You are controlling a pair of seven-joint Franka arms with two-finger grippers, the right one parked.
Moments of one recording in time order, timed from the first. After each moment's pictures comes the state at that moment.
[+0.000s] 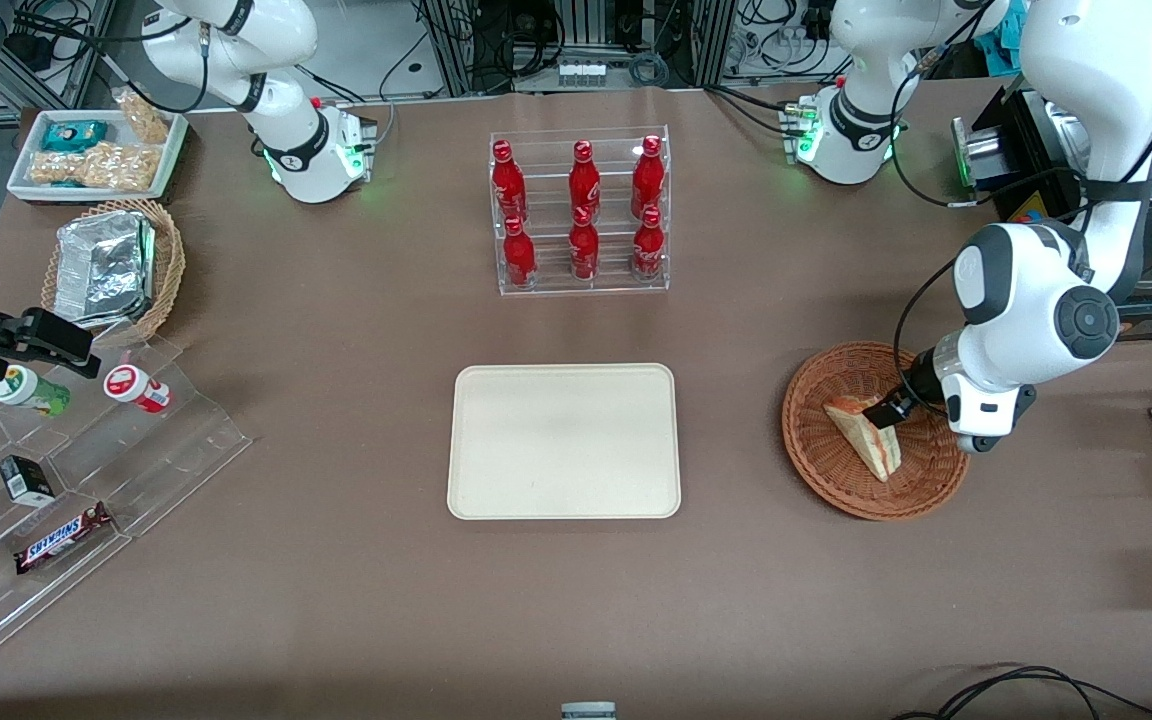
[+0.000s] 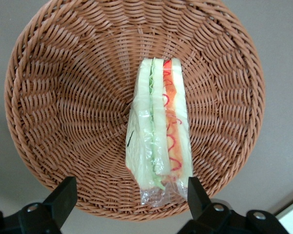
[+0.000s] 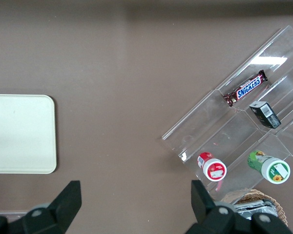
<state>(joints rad) 0.13 0.26 -0.21 -2.08 -0.12 2.24 -0.72</state>
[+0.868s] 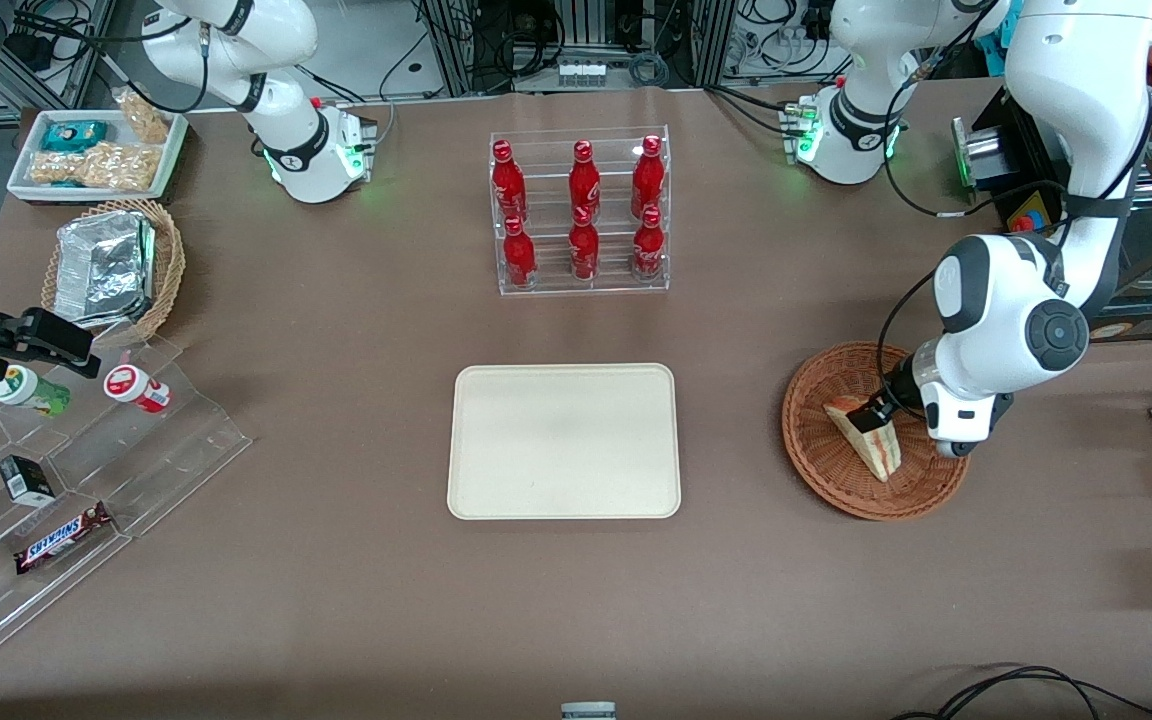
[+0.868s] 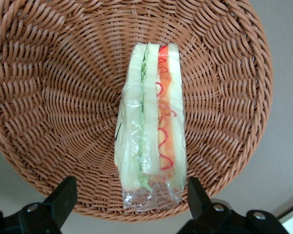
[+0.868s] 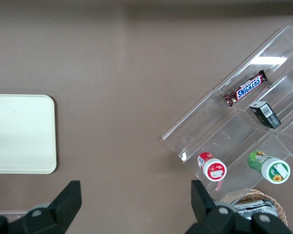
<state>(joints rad) 0.09 0.30 -0.20 -2.08 -0.12 2.25 -0.77</state>
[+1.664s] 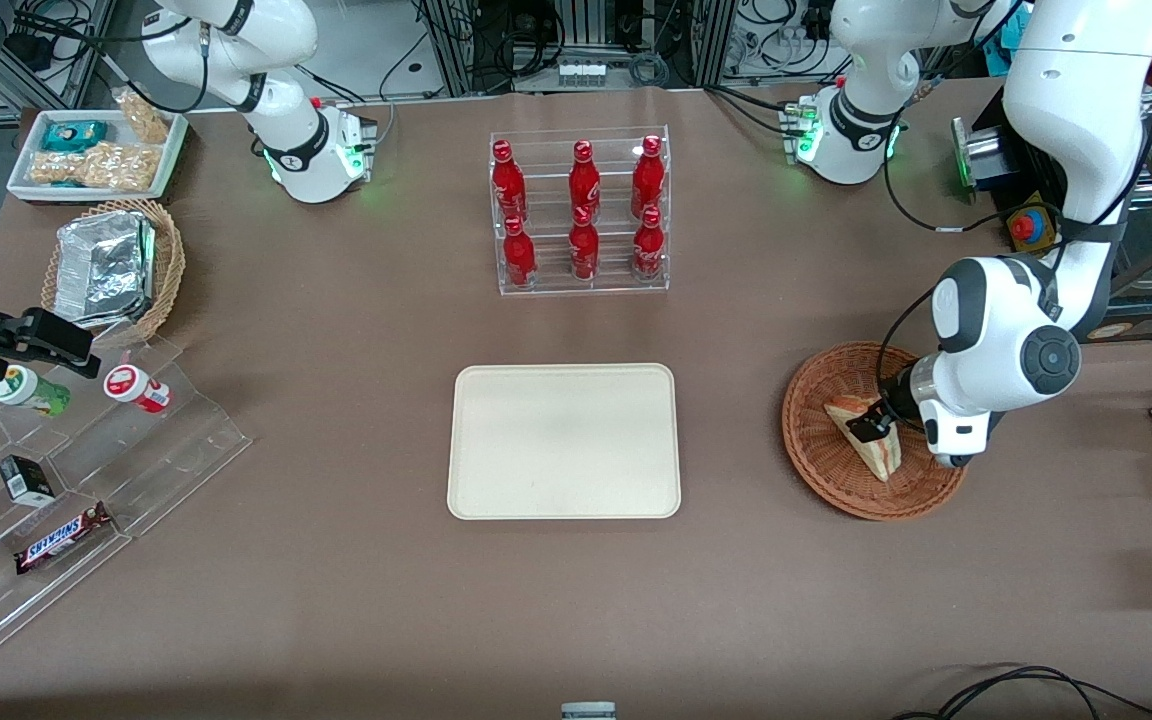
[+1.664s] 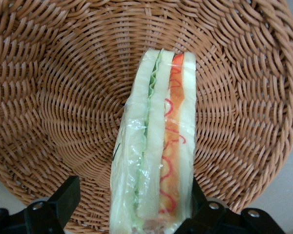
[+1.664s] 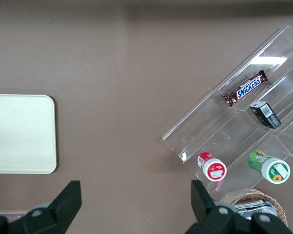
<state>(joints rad) 0.09 0.38 -0.19 -2.03 -0.12 2.26 -0.84</state>
